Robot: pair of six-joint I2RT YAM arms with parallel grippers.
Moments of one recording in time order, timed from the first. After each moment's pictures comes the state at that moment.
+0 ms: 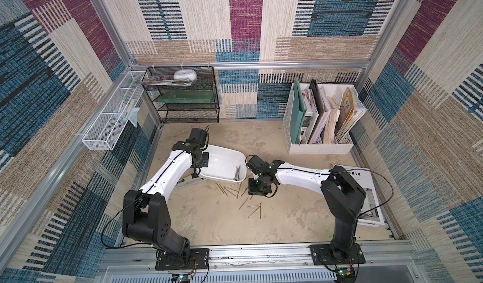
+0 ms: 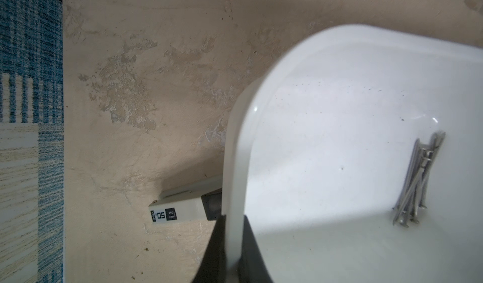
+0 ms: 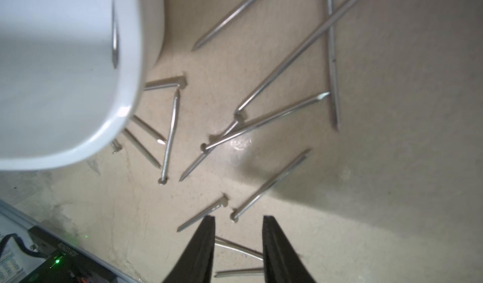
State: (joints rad) left arm -0.19 1.56 1.27 -0.86 -0.23 -0.15; right arm 0.87 1.92 1.30 -0.66 -0.16 0.77
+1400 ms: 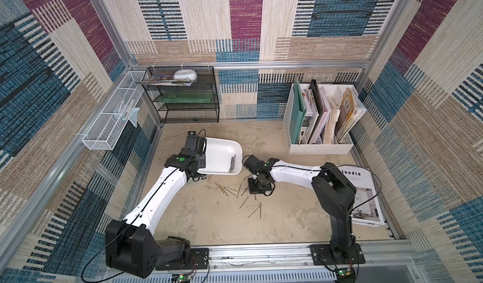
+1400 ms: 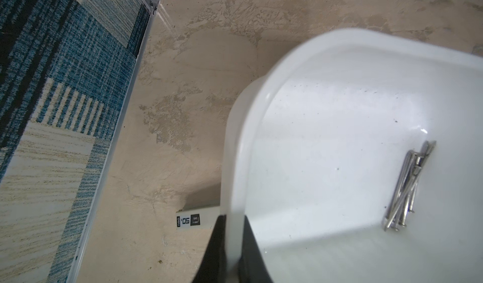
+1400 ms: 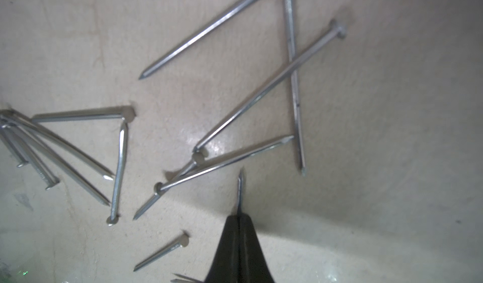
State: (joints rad) left arm -0.25 1.33 1.11 -0.68 -0.39 -0.21; right arm 0.85 1.99 1.33 -0.70 -0.08 0.68
